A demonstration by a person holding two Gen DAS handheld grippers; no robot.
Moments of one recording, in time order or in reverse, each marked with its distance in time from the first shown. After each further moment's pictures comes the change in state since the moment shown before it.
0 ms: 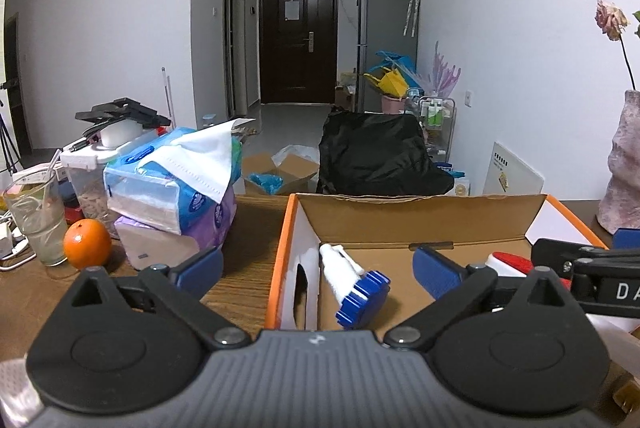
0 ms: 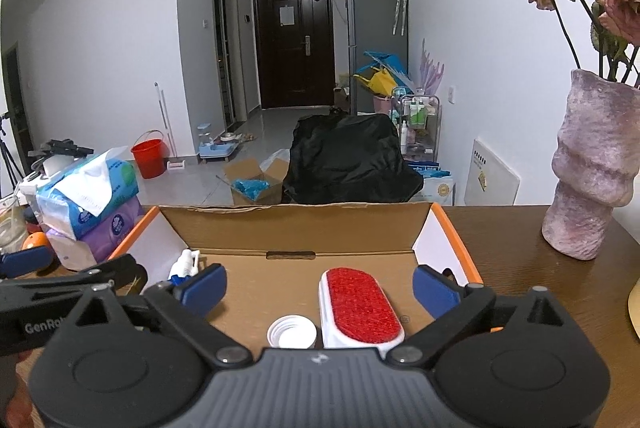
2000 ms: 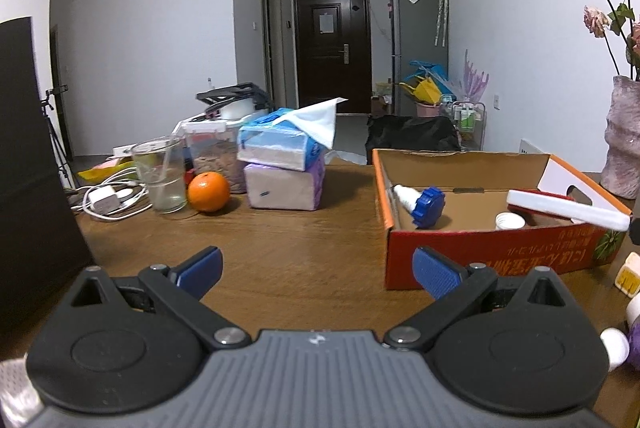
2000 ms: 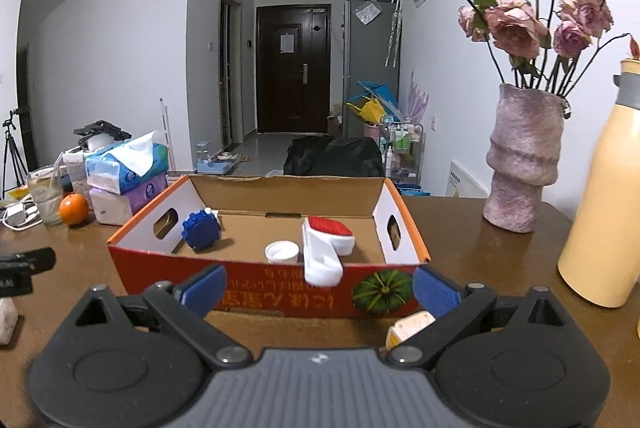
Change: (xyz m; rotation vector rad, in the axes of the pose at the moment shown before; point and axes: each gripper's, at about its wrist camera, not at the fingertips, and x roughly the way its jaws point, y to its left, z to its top) left arm -0.143 0.063 -0.080 0.008 -0.045 0.118; right arm -0.139 -0.007 -0.089 -0.049 -0.101 -0.038
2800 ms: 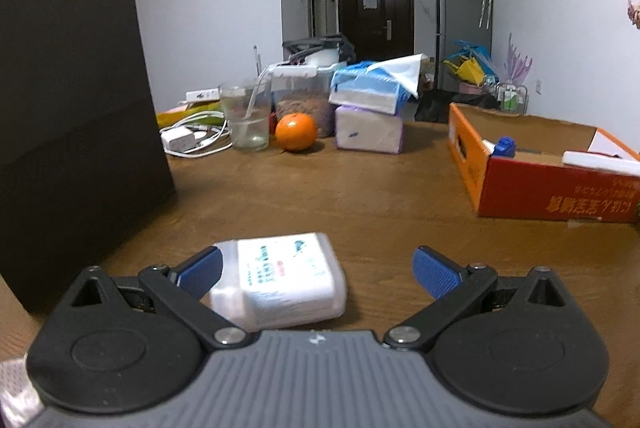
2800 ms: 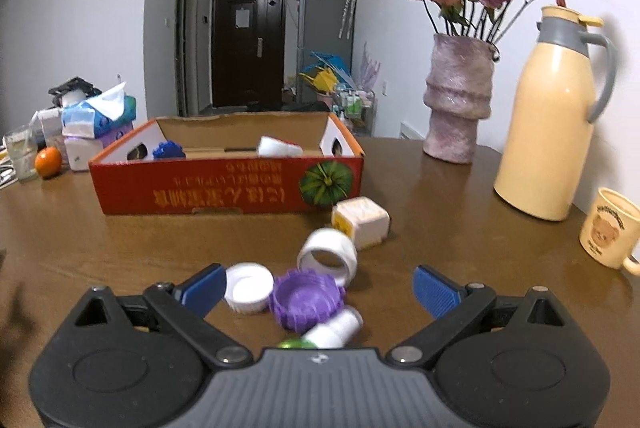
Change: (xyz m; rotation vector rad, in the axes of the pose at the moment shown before) left arm -0.027 0.081 -0.050 -0.060 0.091 0.101; right arm -0.058 -0.005 -0.076 0.043 0.088 -0.148
